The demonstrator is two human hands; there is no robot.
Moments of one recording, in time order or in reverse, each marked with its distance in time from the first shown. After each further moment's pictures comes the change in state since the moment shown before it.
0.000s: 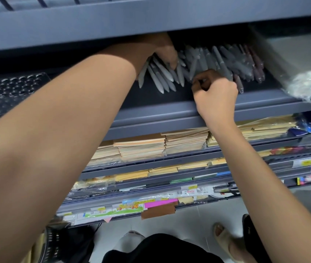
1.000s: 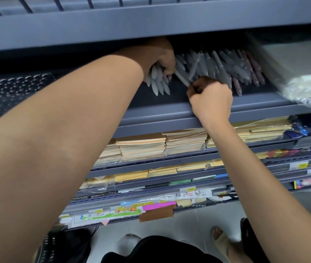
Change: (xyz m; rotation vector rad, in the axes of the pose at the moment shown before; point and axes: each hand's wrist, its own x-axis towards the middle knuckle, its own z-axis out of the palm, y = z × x) left_hand 0.006 0.013 0.013 0.289 -0.128 -0.068; right_hand 0.000 -0.005 0.010 -0.184 0.029 -0.025
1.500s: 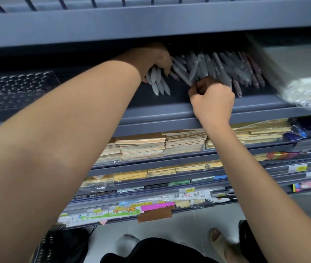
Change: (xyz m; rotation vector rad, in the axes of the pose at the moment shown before) left_hand 0.008 -0.015 0.002 -0.110 0.014 -0.052; right_hand -0.006 -0.001 -0.007 0.082 0.007 0.014
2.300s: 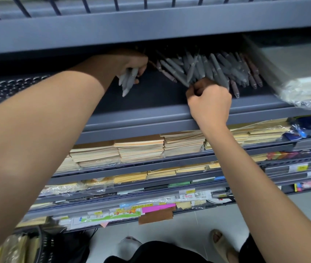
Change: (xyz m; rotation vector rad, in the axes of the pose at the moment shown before) left_hand 0.010 -0.044 -0.013 -0.362 0.111 -0.067; right_hand 0.001 0.002 0.004 0.002 0.017 -0.001
